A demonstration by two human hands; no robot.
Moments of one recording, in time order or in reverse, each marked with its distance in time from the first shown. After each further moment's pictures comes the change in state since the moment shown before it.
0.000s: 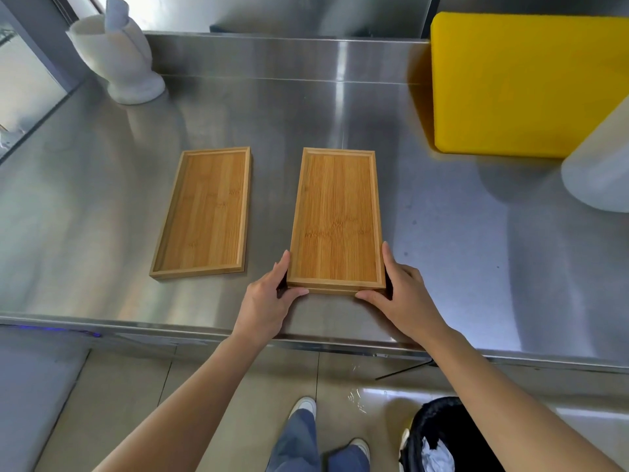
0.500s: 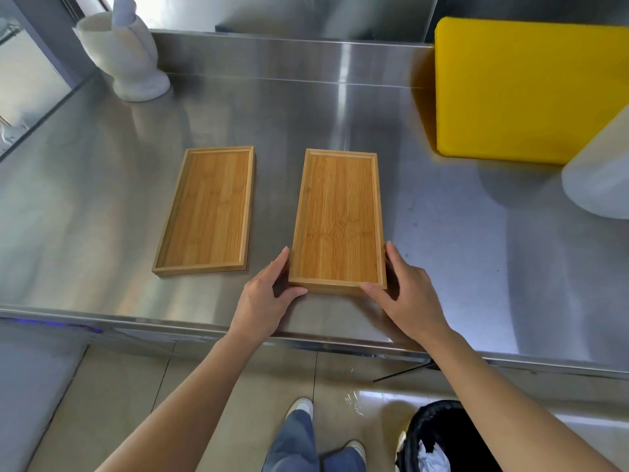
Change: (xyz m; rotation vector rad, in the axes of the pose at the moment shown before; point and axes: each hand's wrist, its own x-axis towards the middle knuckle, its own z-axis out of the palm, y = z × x) left_hand -0.005 0.000 -0.007 -0.057 0.021 0.028; right_hand -0.004 -0.001 -0.002 -0.025 0.143 -0.010
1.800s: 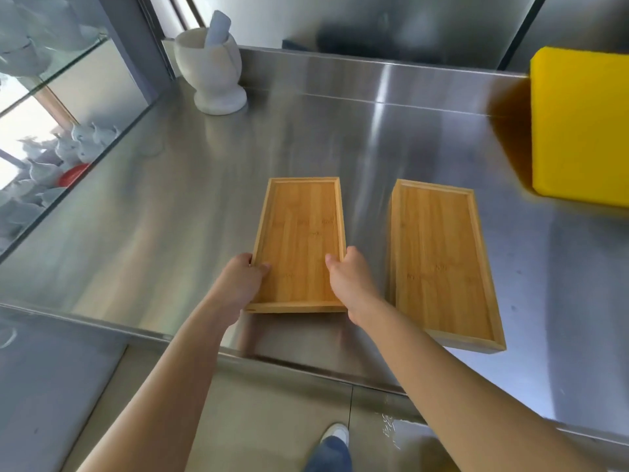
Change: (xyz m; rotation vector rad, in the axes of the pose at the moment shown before) left_hand 0.071 -0.061 -0.159 -0.239 0.077 -0.569; right_hand 0.088 -0.215 0.086 0.564 -0.216 0.395
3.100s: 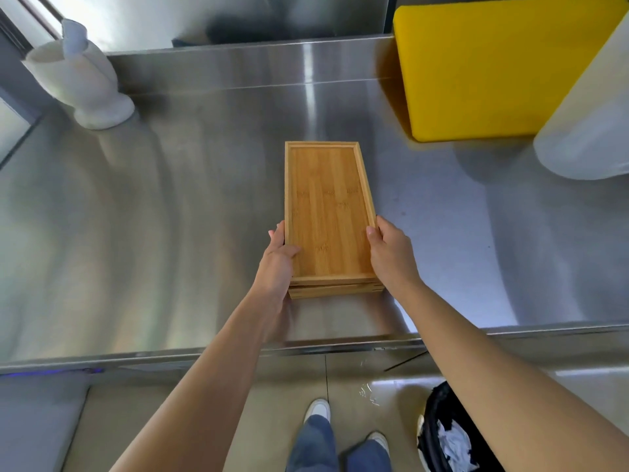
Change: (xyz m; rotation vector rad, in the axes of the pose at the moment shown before) left_hand -0.062 0.028 0.175 -0.226 -0.409 0.290; right_hand -0.010 0.110 -0.163 -0.134 0.427 -0.197
